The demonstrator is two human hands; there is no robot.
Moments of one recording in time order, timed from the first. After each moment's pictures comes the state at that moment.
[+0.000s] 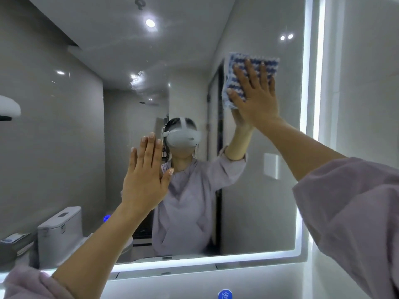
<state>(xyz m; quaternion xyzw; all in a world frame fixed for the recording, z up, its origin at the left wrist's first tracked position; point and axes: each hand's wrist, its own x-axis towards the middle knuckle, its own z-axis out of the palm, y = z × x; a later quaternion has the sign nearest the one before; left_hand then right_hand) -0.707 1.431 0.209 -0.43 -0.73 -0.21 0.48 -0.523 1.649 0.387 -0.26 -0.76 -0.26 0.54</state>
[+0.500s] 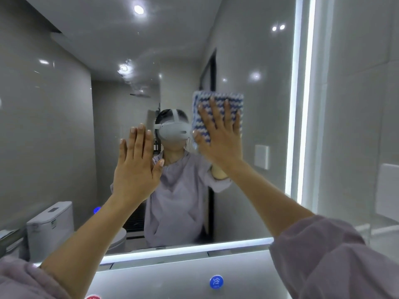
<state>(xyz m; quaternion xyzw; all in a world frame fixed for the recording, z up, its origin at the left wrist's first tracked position) -0.707 1.434 0.208 -0.44 -0.73 -0.21 0.48 -0.562 1.605 0.271 -0.22 -0.77 -0.26 0.54</state>
